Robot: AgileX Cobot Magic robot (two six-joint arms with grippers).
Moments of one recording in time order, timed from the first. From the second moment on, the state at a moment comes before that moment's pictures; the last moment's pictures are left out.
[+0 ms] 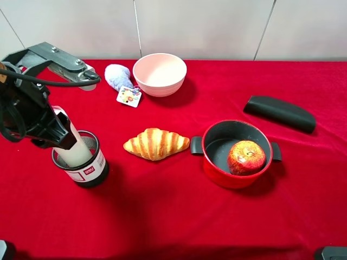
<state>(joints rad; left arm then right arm) -0.59 1.23 -0.72 0.06 0.79 -0.08 0.25 -0.01 -0.53 0.07 1.10 -0.10</state>
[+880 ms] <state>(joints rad) -0.59 1.23 -0.72 0.06 0.76 -0.08 0.25 -0.01 -0.53 0.07 1.10 -0.10</state>
